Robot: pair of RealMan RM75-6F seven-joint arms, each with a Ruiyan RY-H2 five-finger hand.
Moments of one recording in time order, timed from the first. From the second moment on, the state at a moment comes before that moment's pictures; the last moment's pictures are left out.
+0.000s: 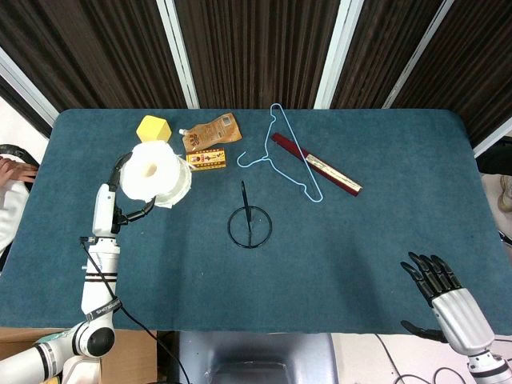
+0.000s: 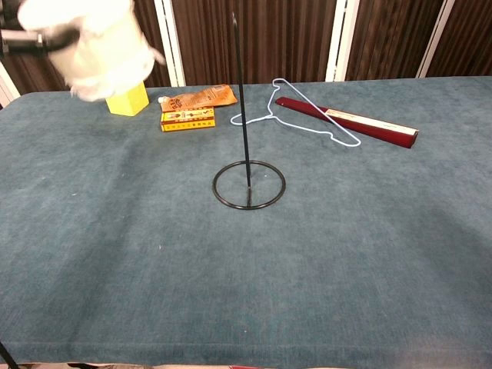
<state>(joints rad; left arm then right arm) -0.51 -1.57 -0.46 -1.50 1.22 1.25 -0.35 0.03 -1.07 -0.10 -1.58 -1.84 1.60 0.06</state>
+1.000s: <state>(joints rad) -0.54 -1.70 -0.19 -1.10 1.44 1.19 -0.54 0.03 -1.08 -0.11 -1.57 -1.85 1.60 0.04</state>
